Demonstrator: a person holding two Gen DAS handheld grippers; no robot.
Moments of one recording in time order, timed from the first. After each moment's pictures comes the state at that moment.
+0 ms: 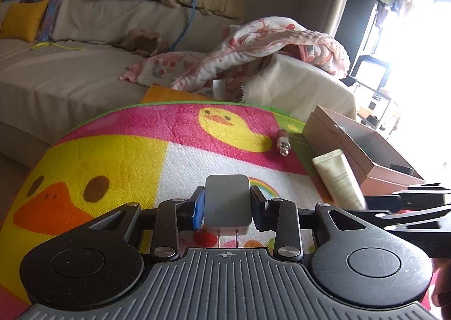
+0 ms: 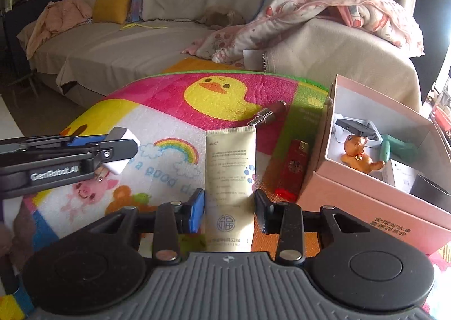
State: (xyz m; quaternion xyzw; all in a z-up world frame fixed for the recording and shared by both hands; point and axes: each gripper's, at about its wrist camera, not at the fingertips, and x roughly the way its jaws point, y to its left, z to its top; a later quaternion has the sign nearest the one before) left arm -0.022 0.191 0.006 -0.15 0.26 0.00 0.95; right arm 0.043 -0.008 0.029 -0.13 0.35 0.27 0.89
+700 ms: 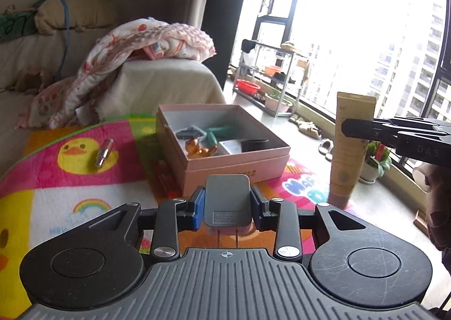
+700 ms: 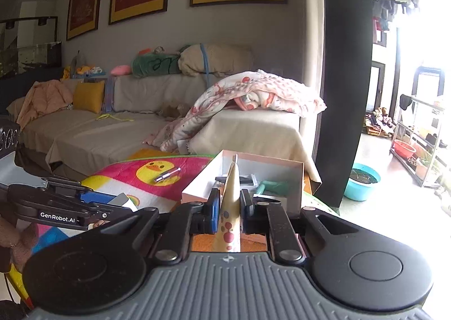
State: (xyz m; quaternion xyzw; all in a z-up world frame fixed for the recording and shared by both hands) left arm -0.050 0.051 0.097 -0.04 0.27 -0.20 0.94; right arm -0.045 -0.209 0.132 -0.05 0.19 0.22 0.96
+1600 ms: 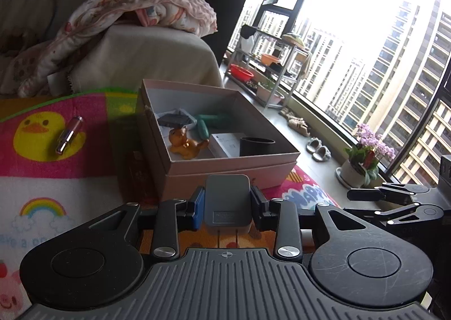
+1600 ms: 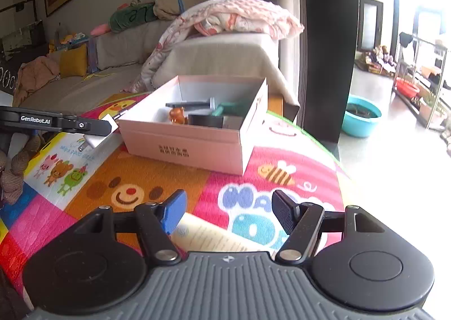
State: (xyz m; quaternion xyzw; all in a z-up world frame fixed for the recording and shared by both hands) left arm 0.025 0.043 0.053 -0.11 0.32 -0.22 0.92; right arm 0.026 -0.294 0.048 -0.02 0.33 0.22 0.92
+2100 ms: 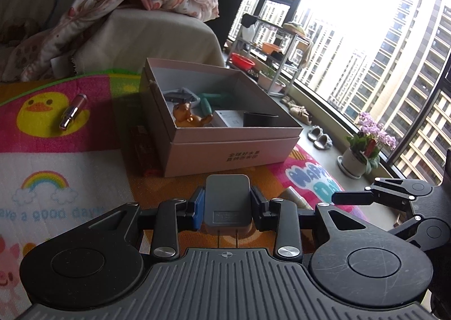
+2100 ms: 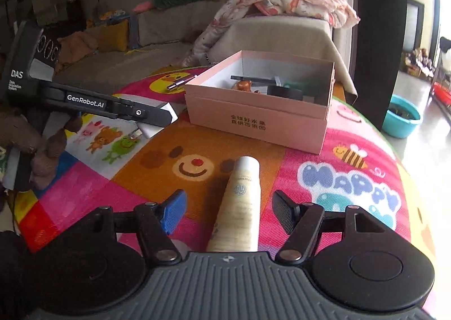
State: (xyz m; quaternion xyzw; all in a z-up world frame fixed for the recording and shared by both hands) left arm 0.014 0.043 0.039 -0.10 0.34 -0.22 0.91; right arm -0.006 -0.225 0.032 -0.07 0.33 0.29 0.90
